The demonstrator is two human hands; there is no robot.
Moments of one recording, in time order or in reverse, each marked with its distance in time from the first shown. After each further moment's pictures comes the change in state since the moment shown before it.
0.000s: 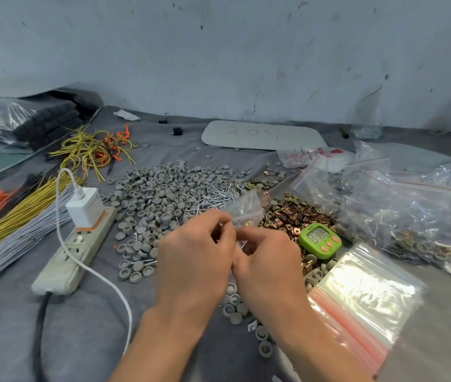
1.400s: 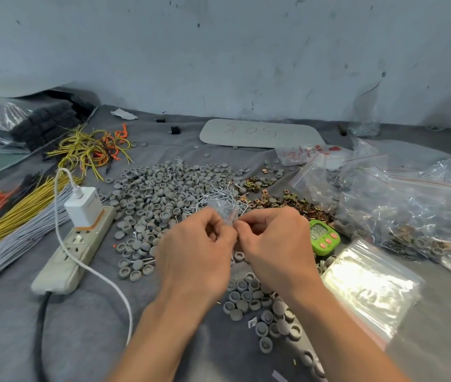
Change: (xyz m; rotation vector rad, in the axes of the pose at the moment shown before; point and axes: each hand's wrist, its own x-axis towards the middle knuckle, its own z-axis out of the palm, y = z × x) left_hand 0.006 0.003 -0.002 0.052 -0.177 -0.220; right_hand 0.024 0.008 -0.012 0.068 0.027 -0.101
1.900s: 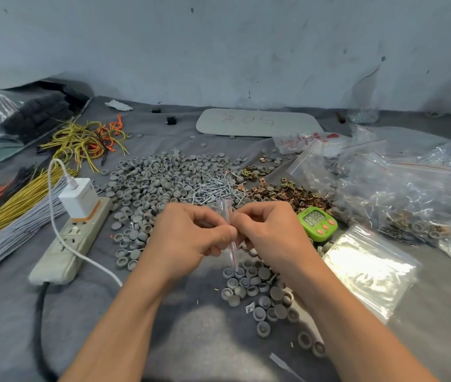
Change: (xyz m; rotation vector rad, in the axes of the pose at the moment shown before) left_hand 0.024 -0.026 -0.008 -0.520 -0.526 -0.094; right_hand 0.002 0.017 -0.004 0.277 -0.248 0.172
